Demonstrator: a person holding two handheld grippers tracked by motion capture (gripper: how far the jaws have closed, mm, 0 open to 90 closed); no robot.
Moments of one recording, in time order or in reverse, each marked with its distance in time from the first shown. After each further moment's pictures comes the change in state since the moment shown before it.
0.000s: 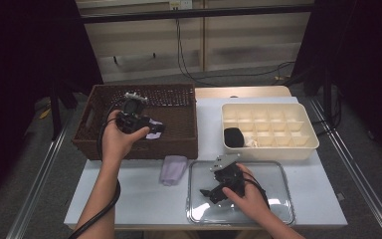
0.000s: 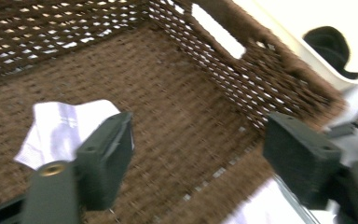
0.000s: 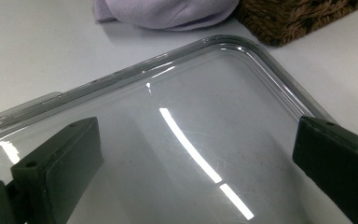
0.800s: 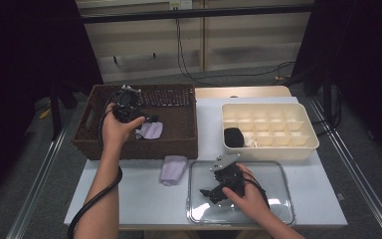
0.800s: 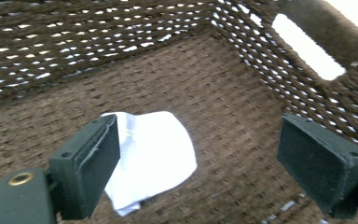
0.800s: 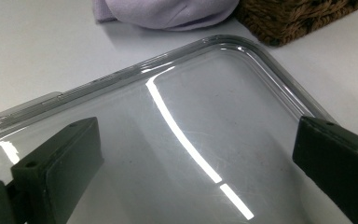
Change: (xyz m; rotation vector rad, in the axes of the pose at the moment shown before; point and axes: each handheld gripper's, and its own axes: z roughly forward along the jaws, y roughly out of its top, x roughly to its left) left arm 0.049 0.007 0.023 -0.007 0.094 -0.064; right arm 0.000 0.000 0.000 -0.001 0.000 0.004
